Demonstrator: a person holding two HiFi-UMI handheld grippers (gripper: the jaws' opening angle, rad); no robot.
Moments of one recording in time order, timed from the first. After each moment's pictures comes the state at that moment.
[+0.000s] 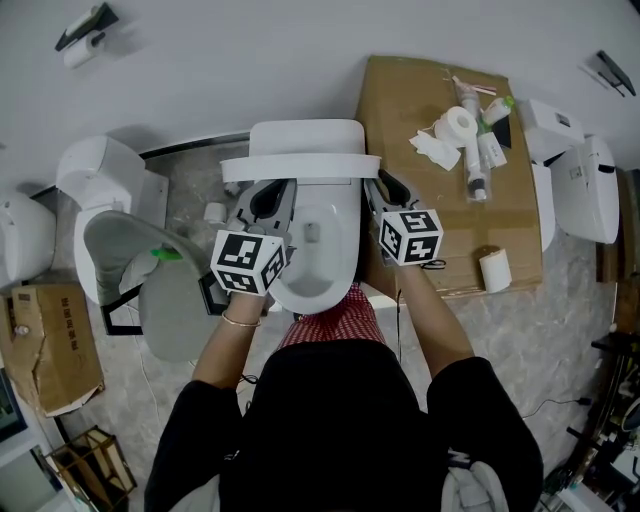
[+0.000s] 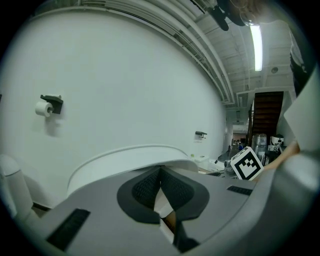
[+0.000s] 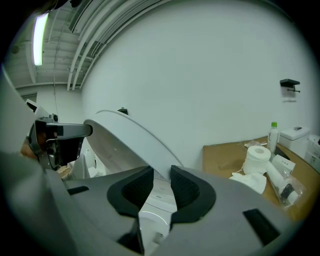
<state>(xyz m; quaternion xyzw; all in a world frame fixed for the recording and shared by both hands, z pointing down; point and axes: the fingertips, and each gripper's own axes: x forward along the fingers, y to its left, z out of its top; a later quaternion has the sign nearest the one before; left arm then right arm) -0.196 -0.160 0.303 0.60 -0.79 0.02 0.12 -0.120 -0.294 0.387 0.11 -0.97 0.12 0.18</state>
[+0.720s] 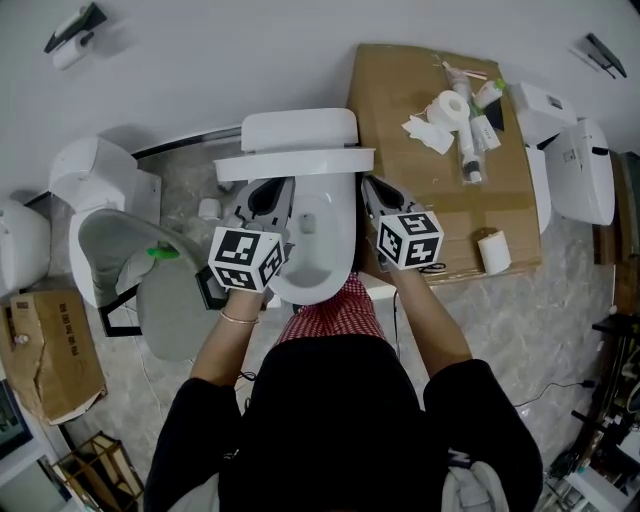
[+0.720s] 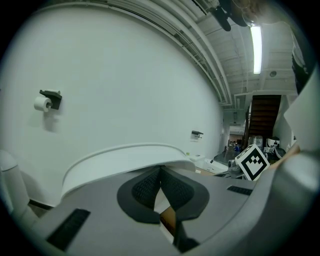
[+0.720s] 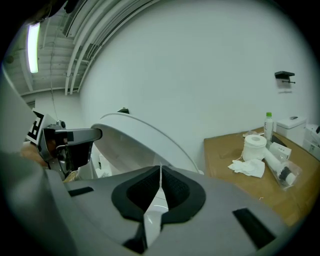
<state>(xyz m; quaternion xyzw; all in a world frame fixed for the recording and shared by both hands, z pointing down) -0.179 -0.152 0.313 0.62 -0.78 0.01 0.13 -0.092 -0.263 0.391 0.11 -0.96 0.15 0.19</state>
